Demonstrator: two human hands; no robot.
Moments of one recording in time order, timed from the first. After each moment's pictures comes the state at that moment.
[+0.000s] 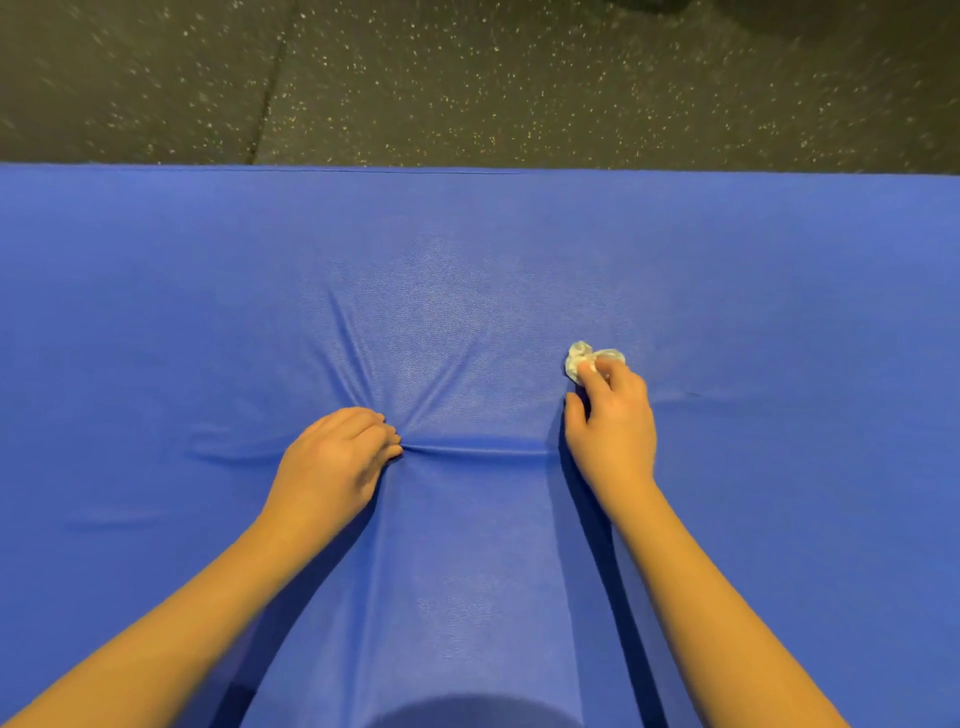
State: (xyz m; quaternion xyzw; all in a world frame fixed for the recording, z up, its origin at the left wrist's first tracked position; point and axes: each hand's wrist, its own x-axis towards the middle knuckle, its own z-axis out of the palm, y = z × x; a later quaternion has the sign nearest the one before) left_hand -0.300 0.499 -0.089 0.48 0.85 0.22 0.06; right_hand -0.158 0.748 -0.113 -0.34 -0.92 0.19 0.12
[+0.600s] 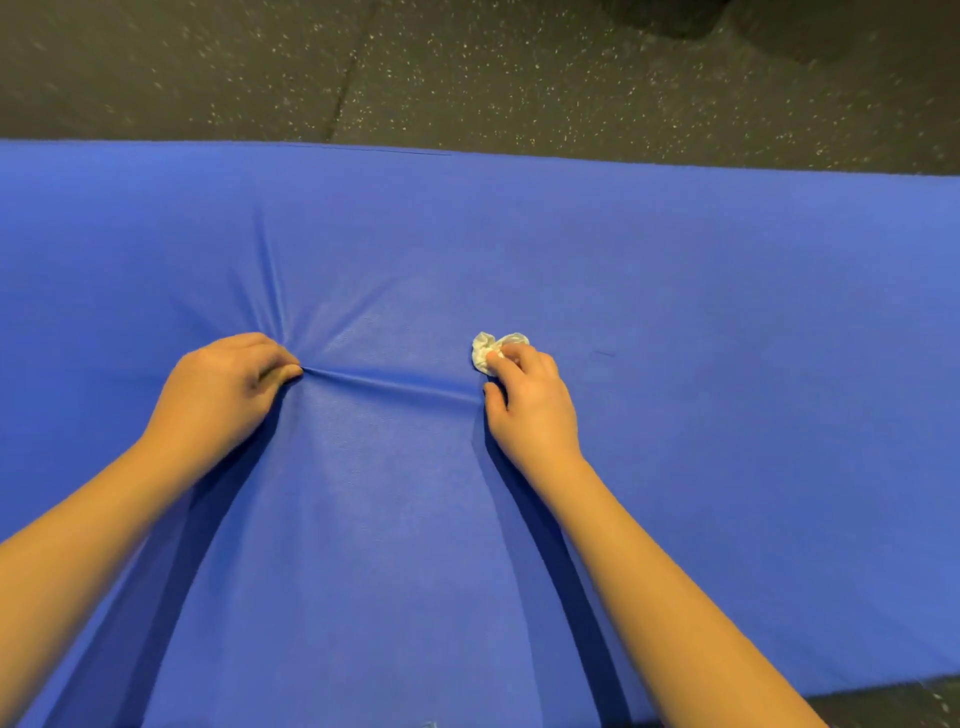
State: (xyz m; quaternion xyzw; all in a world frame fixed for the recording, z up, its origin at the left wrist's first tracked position) left_hand -0.355 0.397 -0.035 0.37 0.91 0.18 0.05; right_hand -0.190 0.638 -0.090 -0.21 -0.93 0.27 0.15
